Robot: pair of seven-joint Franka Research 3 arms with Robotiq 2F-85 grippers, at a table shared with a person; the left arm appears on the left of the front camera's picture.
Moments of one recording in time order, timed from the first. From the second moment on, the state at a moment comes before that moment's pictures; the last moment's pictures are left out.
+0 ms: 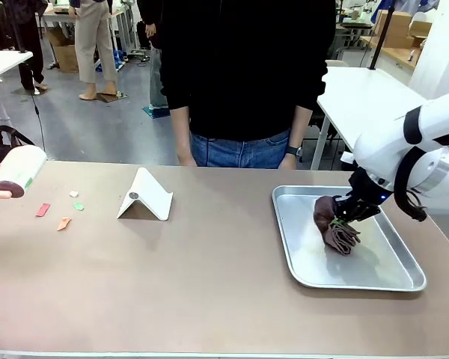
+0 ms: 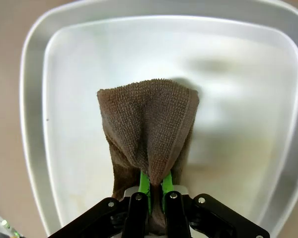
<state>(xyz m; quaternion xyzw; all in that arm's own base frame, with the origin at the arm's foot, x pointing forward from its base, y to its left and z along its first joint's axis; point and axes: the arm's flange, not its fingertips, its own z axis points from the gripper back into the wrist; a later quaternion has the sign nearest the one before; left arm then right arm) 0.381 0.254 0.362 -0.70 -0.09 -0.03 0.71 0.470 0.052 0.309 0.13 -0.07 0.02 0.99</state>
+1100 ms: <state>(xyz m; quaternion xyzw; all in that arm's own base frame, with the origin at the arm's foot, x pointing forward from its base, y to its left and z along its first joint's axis) 0.381 0.254 0.362 -0.70 -0.09 -0.03 0.71 0.448 -0.006 0.343 0.30 -0.13 -0.05 0.94</state>
